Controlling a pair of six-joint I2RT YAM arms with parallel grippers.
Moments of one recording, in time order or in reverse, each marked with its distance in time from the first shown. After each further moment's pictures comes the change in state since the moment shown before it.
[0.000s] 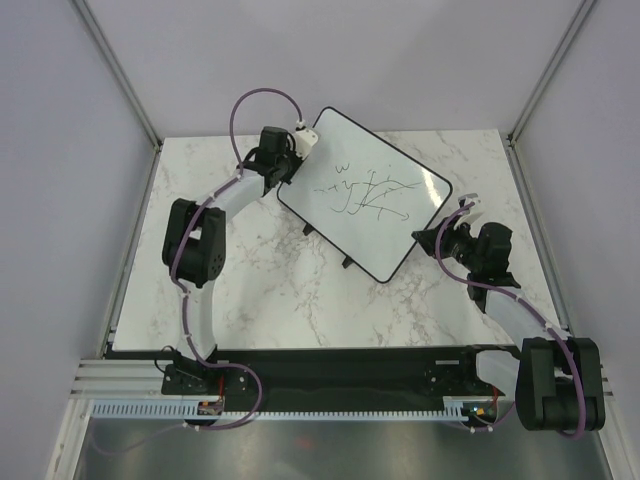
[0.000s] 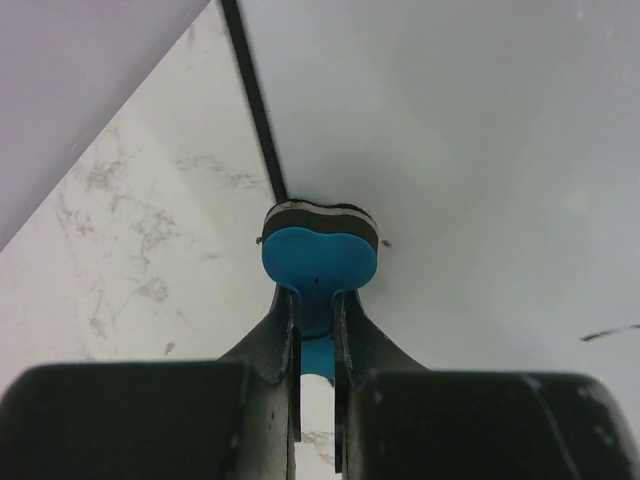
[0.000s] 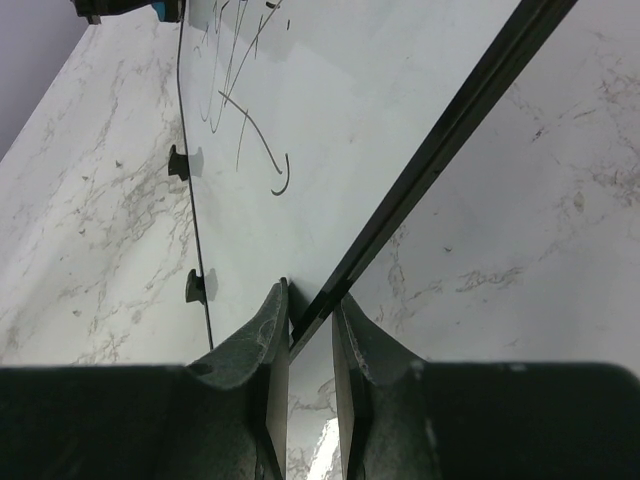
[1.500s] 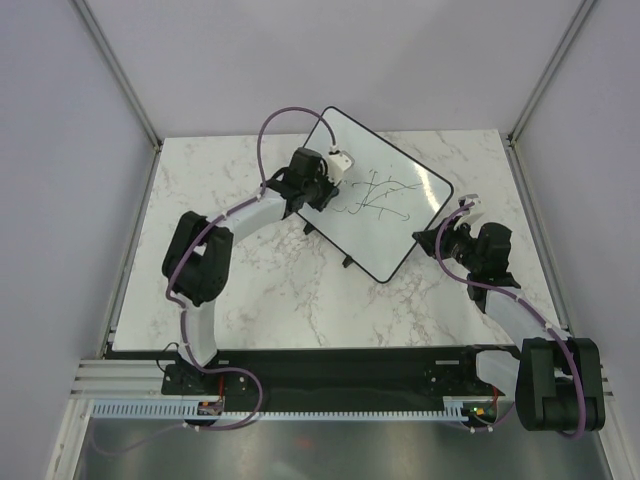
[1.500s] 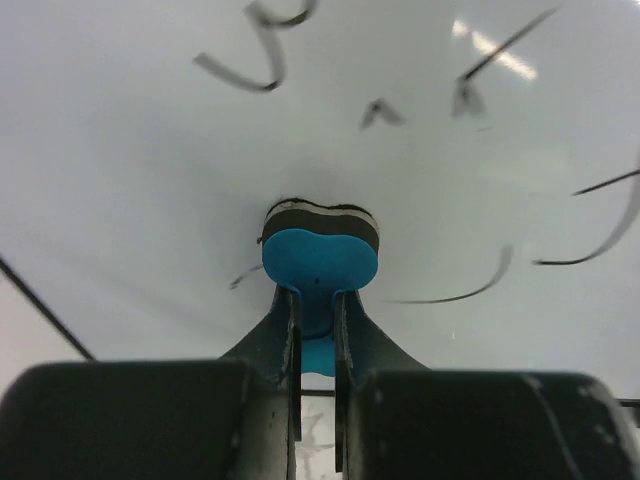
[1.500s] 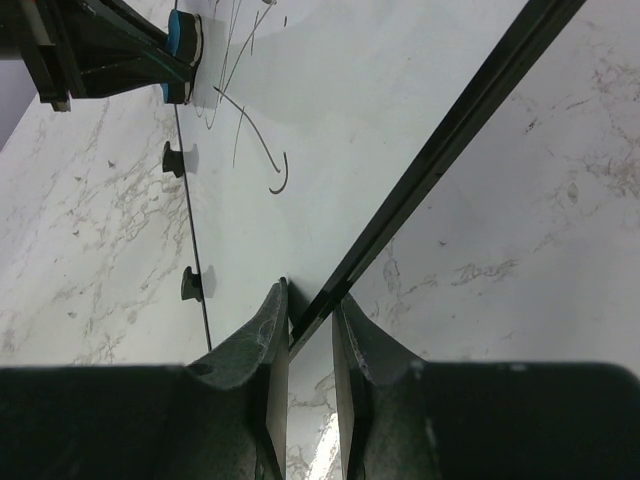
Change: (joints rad) left arm -0.200 -0.126 -0.163 -0.025 0.062 -0.150; right arm 0.000 -0.001 0.000 -0.018 0.017 -0.001
